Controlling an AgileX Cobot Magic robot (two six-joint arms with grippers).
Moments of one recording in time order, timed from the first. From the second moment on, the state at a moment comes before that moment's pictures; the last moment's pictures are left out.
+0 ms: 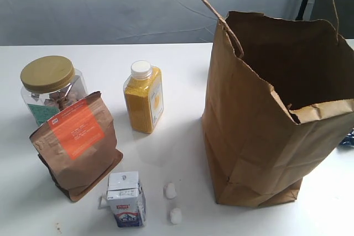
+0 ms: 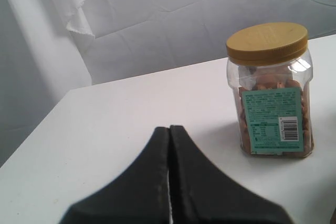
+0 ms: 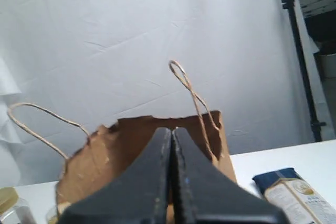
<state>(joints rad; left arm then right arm) 0.12 0.00 0.00 -0.01 0.24 0.27 0.45 0.12 -0.26 0.24 0.13 0.05</state>
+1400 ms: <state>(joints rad) 0.12 0.00 0.00 -0.01 0.24 0.27 1.24 1.87 -1.72 -0.38 0.83 0.96</state>
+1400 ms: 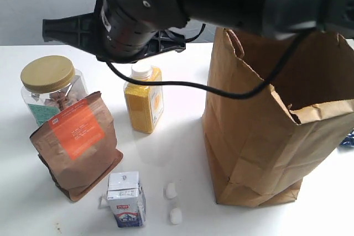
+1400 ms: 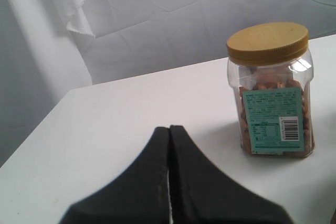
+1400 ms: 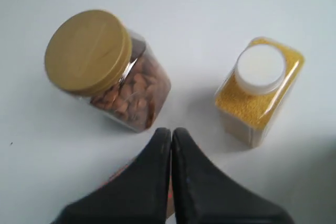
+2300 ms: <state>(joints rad) 0.12 0.00 0.00 -0.01 0.24 0.27 1.15 2.14 -1.83 -0.53 0.84 1.29</state>
